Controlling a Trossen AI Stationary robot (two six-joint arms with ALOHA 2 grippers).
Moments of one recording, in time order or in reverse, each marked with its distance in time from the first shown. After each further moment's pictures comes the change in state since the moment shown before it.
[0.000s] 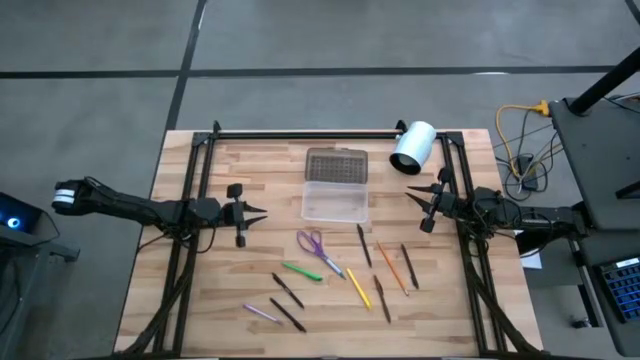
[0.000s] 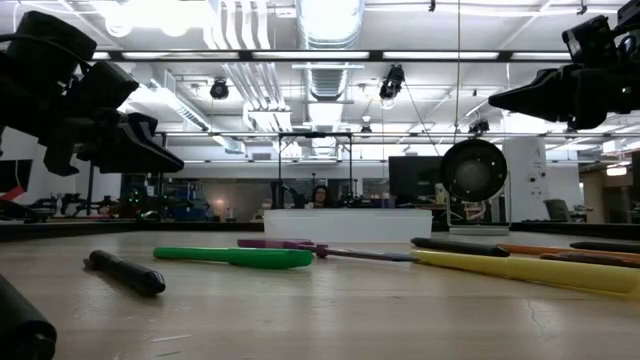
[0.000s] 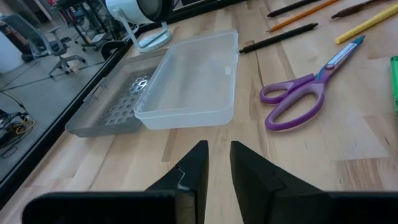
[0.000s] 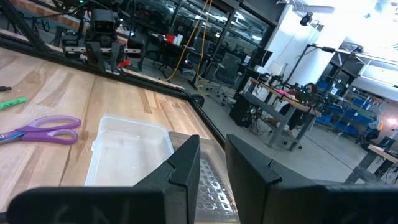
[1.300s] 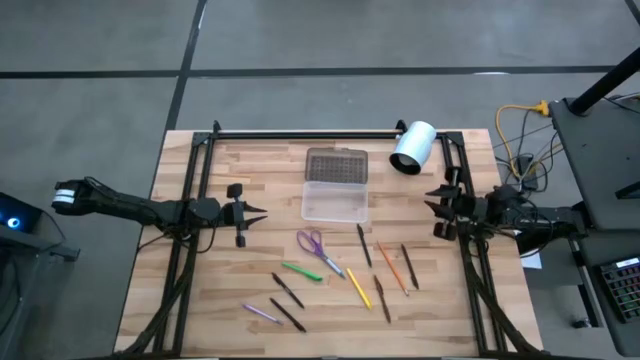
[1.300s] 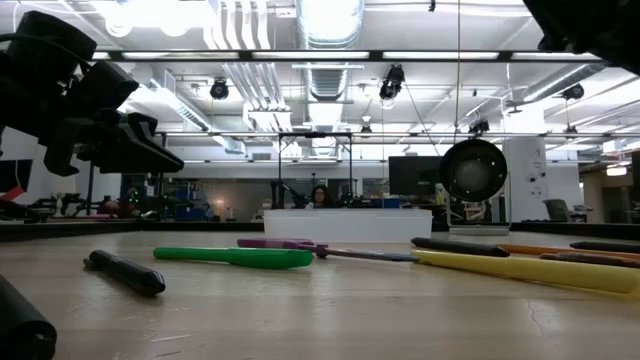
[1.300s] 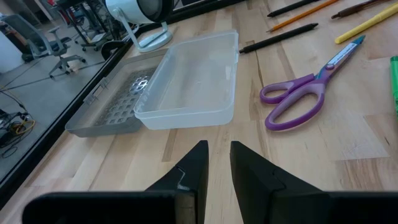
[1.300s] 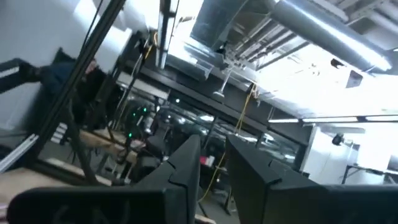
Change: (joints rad) left arm 0.000 0.000 0.000 0.000 0.000 0.000; right arm 0.000 0.000 0.000 0.465 -0.373 -0.007
